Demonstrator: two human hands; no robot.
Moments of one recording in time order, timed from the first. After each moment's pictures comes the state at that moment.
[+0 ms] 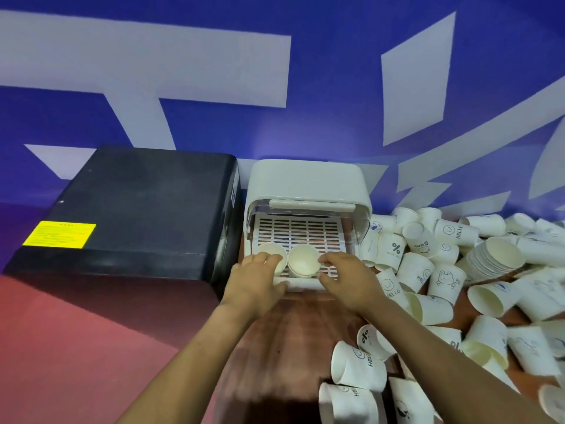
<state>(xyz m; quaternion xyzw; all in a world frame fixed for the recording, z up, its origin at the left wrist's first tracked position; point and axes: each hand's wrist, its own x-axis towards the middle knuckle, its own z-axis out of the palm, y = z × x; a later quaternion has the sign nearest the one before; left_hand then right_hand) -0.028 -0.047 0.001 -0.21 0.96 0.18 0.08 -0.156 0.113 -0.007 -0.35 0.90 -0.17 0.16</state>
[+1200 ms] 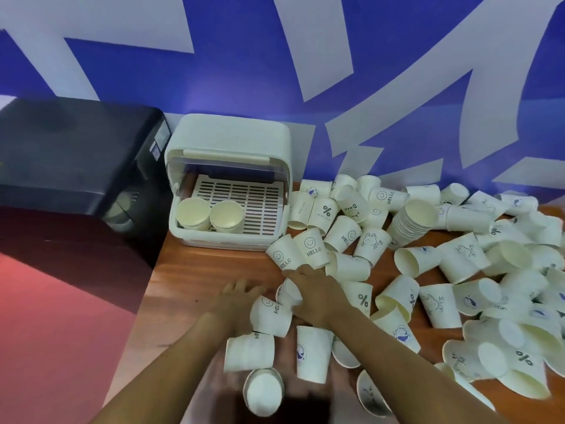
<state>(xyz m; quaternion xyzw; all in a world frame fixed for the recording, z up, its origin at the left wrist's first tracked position) -0.036 0.128 -0.064 -0.17 0.92 0.16 0.31 -0.159 0.275 -0.060 -0.47 0.86 -0.03 0.21</state>
